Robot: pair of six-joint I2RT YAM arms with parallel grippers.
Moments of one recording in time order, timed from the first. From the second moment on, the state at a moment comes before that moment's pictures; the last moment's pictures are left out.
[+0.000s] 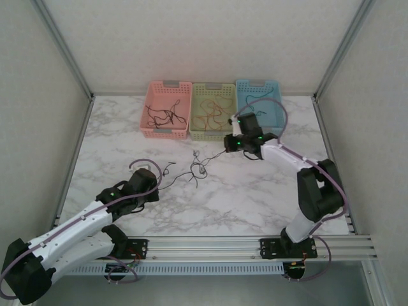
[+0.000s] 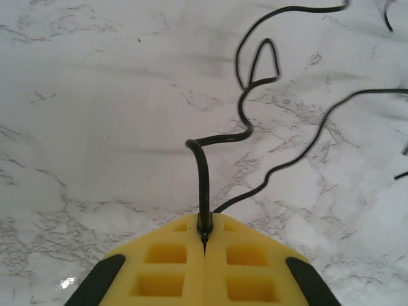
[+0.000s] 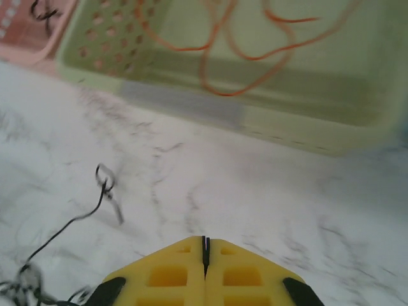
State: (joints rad) left arm -0.71 0.83 0.51 -0.64 -0.26 -0.76; right arm 0.45 1.62 1.08 -0.28 -0.18 0.28
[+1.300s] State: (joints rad) left arm -0.71 0.66 0.52 -0.39 0.01 -0.67; right arm 0.21 1.27 0.71 -0.16 -0.27 0.53
